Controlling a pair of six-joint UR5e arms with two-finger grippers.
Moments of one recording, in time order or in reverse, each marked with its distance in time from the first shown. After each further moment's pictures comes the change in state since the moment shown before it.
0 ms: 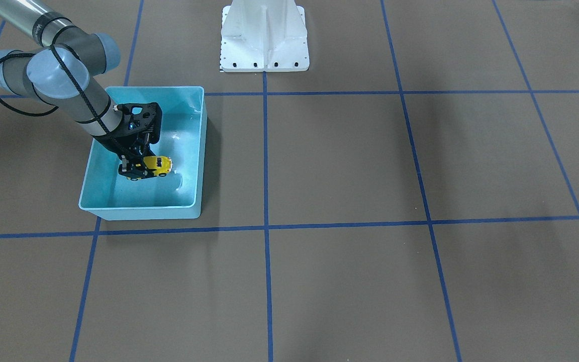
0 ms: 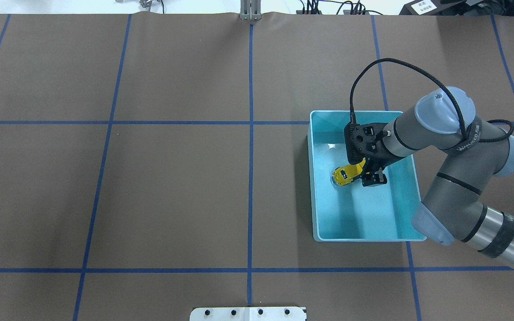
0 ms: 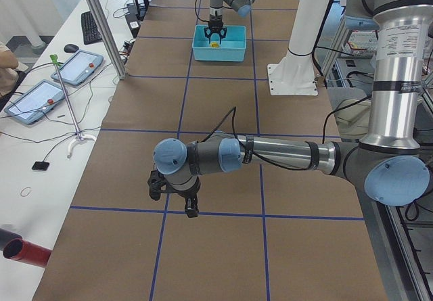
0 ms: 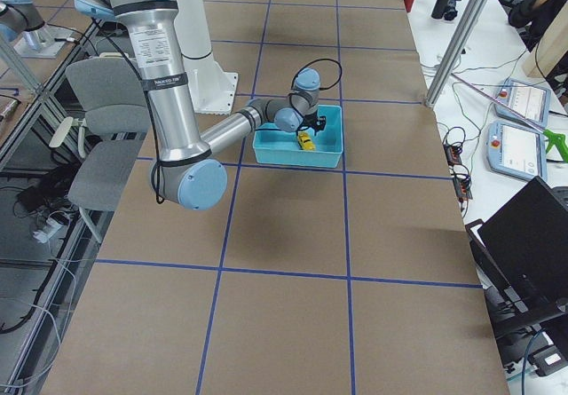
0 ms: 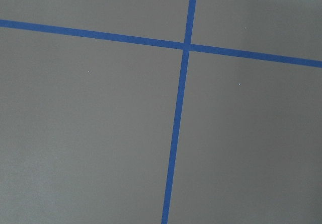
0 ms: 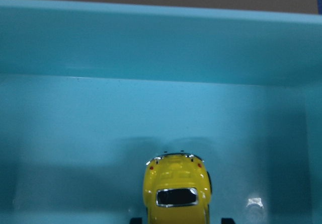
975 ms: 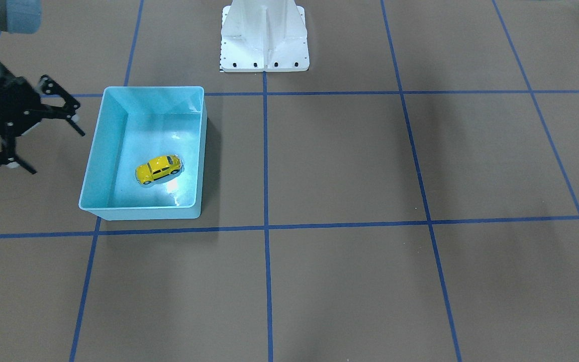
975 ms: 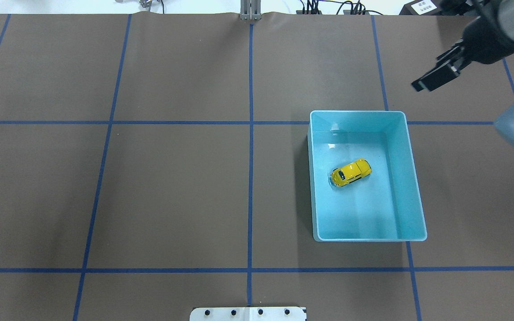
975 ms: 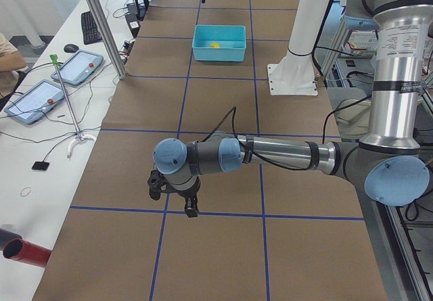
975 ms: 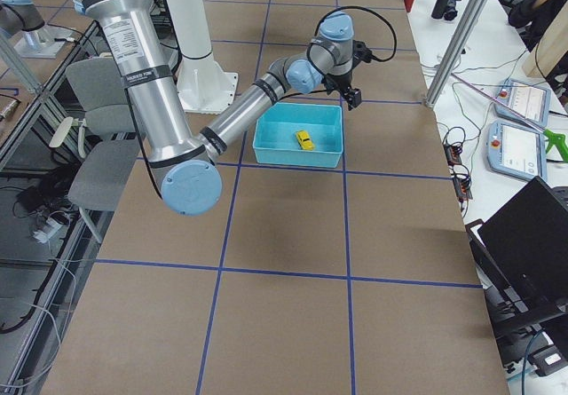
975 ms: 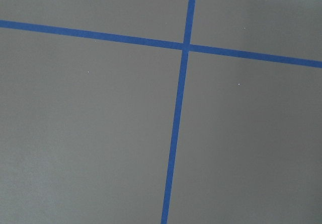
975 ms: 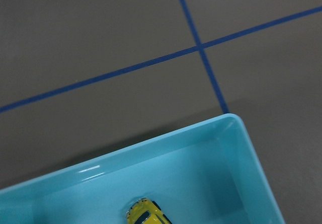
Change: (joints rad) left arm 0.000 0.000 0.000 0.000 -0.001 0.000; right arm 0.469 0.030 0.224 -0.387 0.209 0.585
